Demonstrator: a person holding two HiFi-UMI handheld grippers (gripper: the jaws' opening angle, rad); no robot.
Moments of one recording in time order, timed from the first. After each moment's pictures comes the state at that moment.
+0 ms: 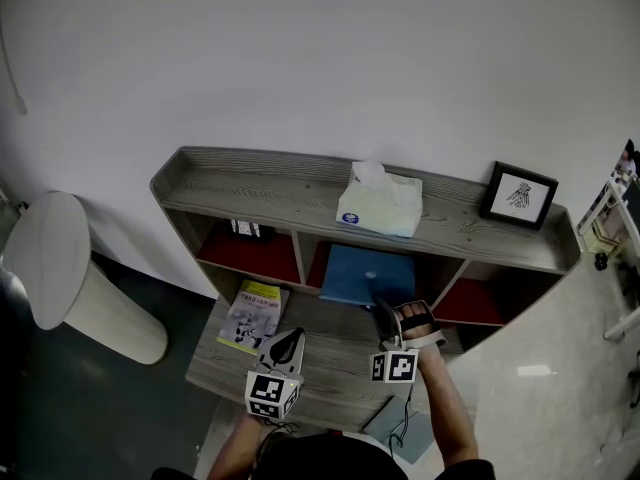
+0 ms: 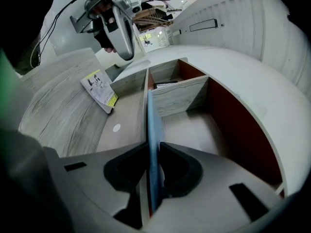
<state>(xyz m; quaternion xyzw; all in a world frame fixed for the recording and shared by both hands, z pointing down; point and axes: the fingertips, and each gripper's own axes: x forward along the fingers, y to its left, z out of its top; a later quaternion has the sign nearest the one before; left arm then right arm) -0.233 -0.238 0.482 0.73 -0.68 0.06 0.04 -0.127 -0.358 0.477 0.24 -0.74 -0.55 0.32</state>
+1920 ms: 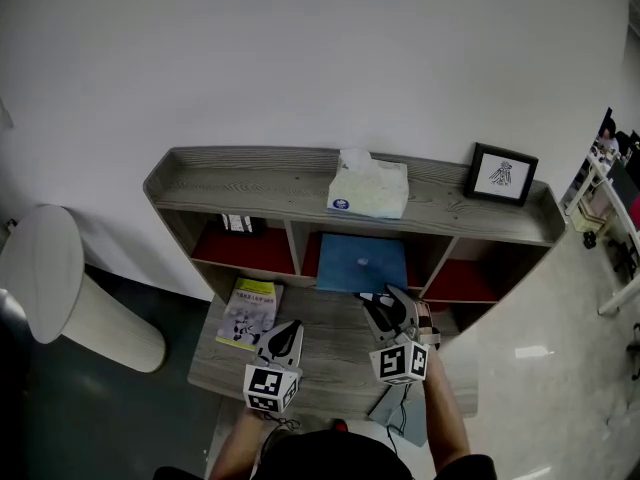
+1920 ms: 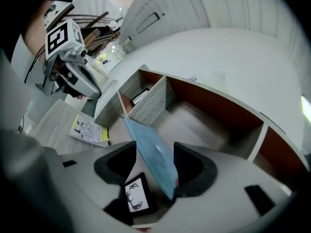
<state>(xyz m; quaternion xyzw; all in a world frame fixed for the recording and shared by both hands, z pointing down) -0.228 -0.228 0.469 0.75 -0.66 0.06 0.04 -0.100 -0.328 0.446 0.32 -0.87 -0.32 0.21</state>
